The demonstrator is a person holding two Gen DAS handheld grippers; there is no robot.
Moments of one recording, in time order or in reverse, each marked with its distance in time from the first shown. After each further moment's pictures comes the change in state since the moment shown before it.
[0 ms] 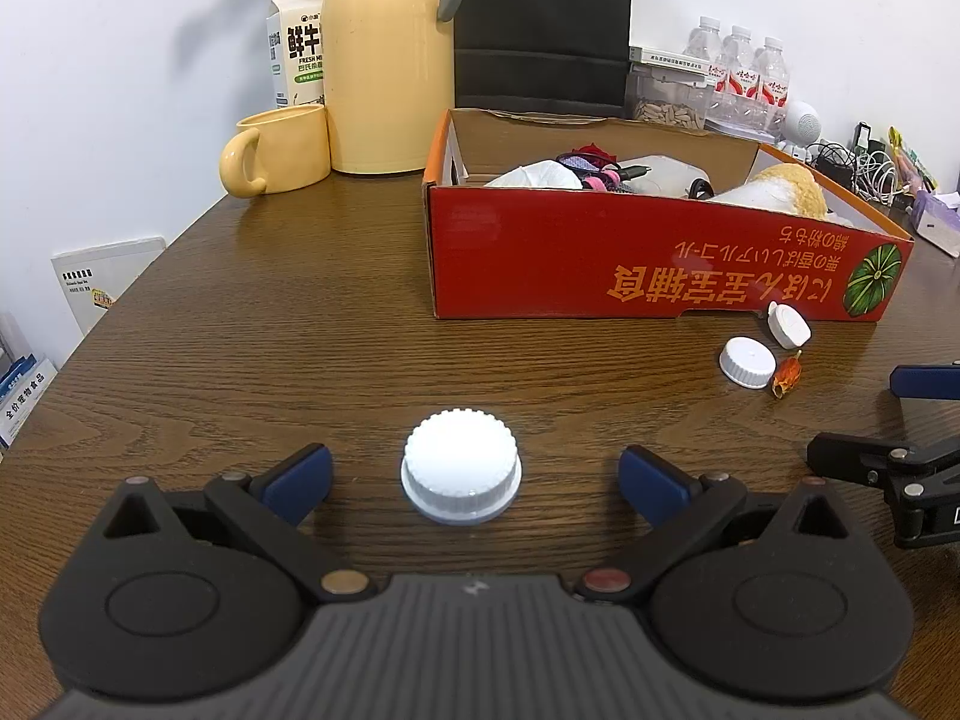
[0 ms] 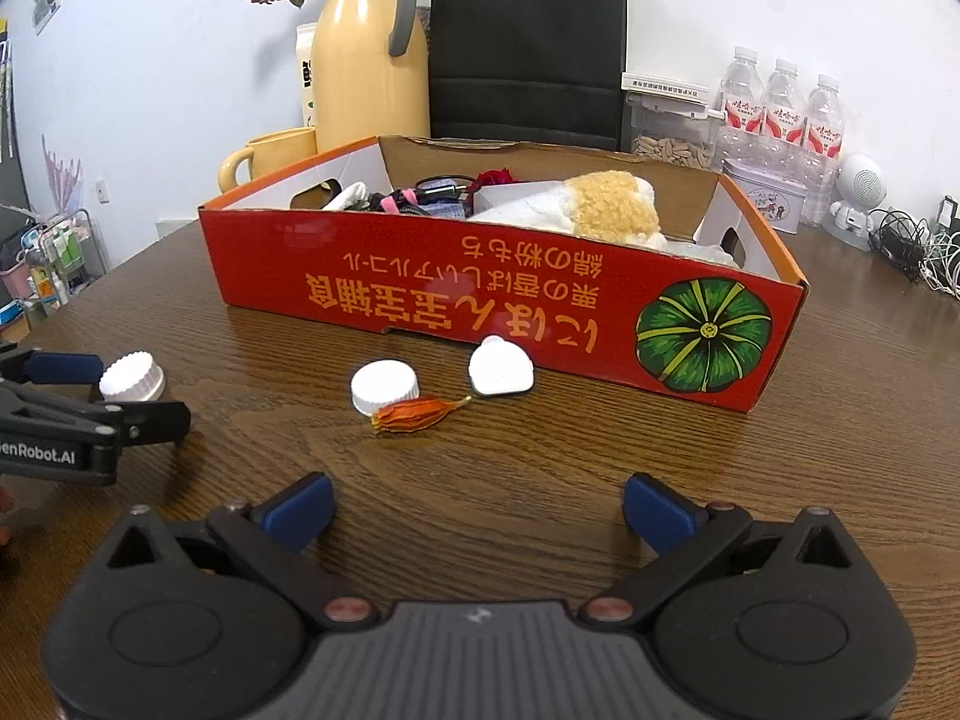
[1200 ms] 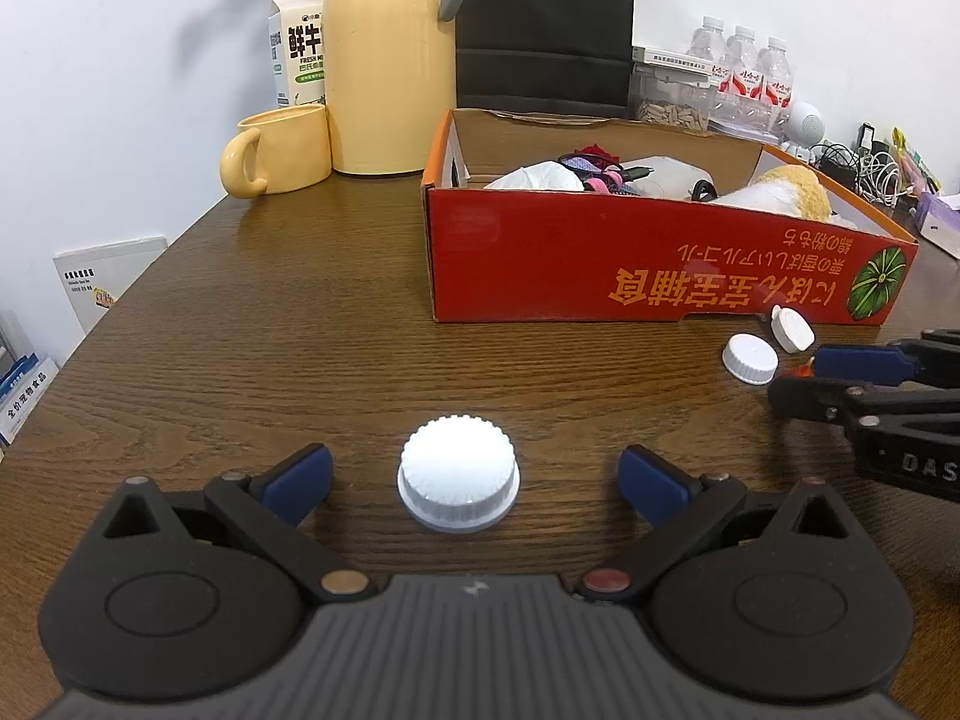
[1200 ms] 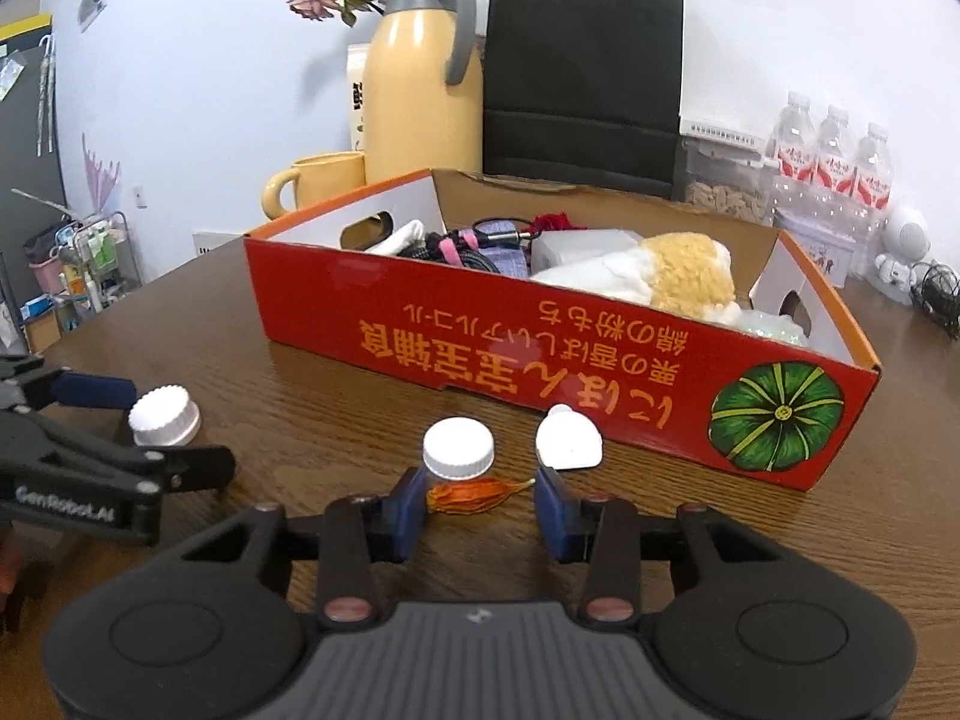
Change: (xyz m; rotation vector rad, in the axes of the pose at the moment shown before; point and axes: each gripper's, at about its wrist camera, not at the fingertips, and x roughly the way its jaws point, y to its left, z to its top) left arm 0.002 -0.001 0.002 -0.005 0.001 0.005; right arm 0.008 0.017 0.018 -0.068 -0.071 0.064
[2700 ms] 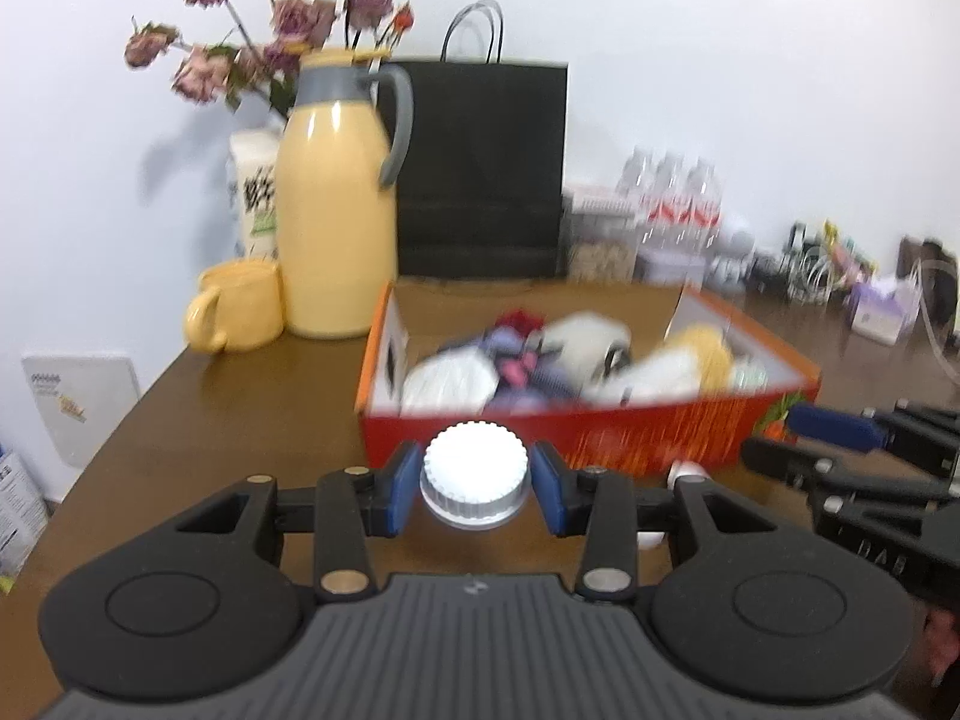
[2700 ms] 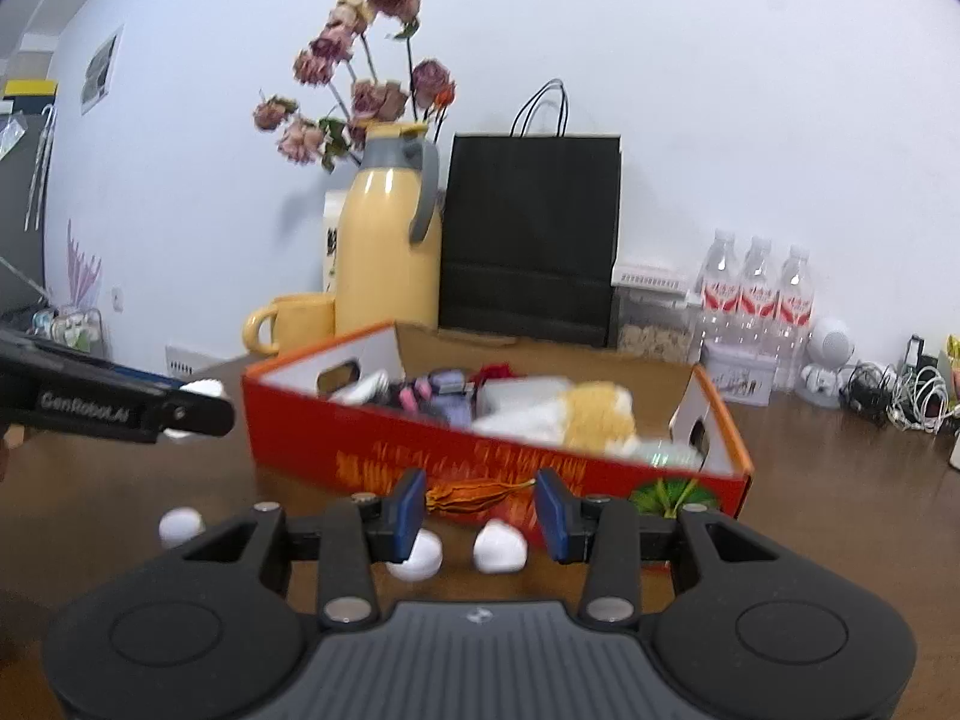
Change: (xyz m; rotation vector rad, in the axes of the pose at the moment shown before) left arm -0.050 -0.016 0.051 0.026 -0.251 -0.110; right arm -0.057 -0.006 -0.002 -0.002 -0.303 -0.100
